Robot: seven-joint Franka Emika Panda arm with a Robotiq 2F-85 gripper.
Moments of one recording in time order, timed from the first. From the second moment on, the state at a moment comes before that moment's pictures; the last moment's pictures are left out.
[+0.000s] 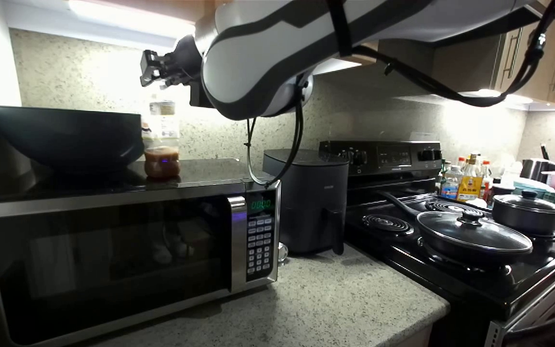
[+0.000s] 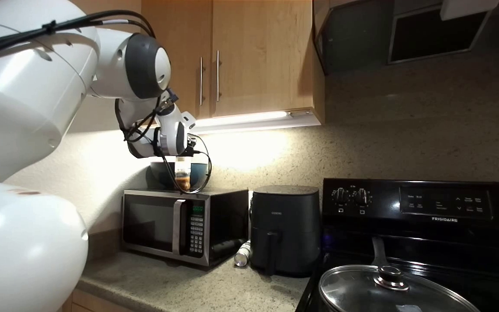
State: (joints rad) arm 0.42 0.46 0.10 -1.52 -0.16 3.27 0.12
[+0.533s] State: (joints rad) arm 0.55 0.39 -0.15 -1.58 -0.16 3.23 0.16
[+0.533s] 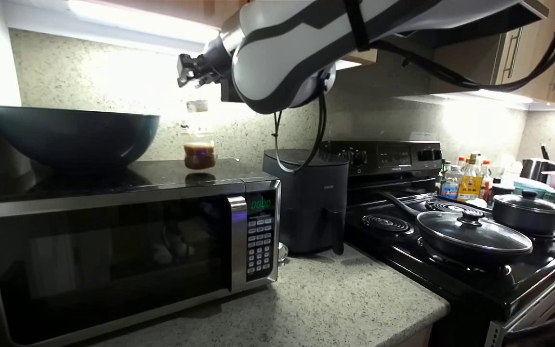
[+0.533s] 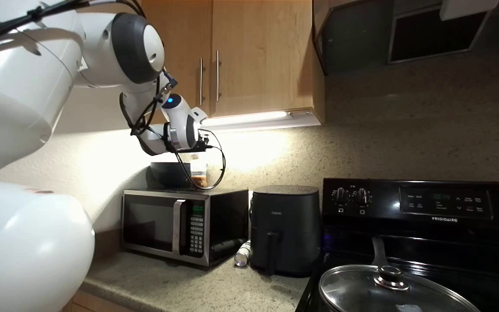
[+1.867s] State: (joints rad) arm 0.99 0.18 -0.71 -1.86 -0.16 3.12 0.52
